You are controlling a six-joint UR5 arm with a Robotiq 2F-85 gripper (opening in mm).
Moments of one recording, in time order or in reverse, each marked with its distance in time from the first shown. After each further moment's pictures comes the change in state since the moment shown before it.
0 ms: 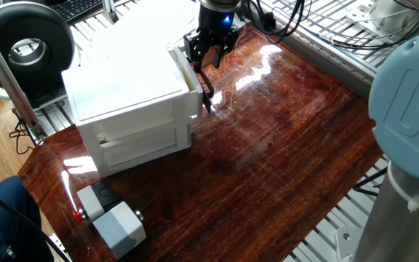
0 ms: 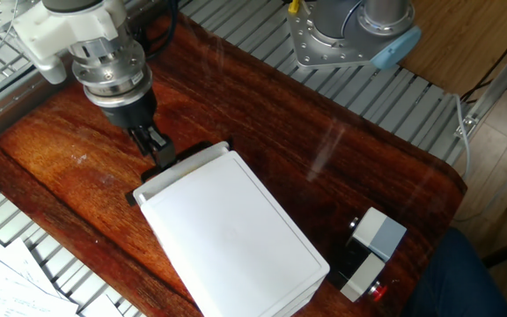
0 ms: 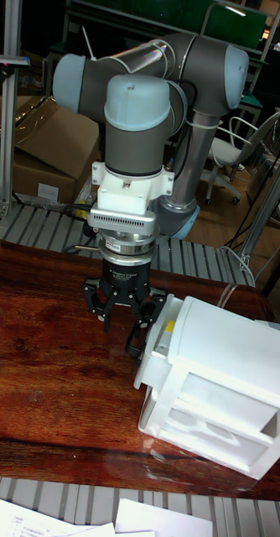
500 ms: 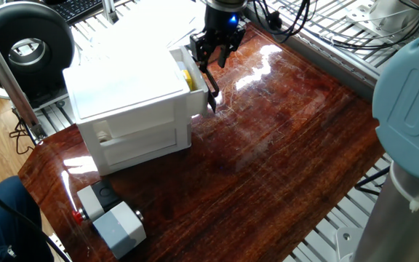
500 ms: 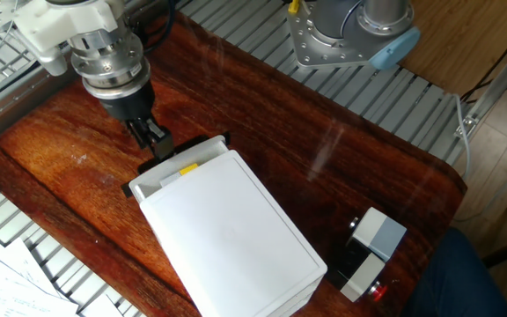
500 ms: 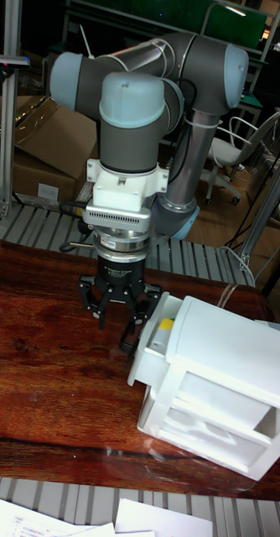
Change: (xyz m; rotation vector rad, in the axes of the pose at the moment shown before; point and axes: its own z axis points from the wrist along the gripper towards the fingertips) arm 0.005 -0.013 -0.001 0.012 0.002 -0.025
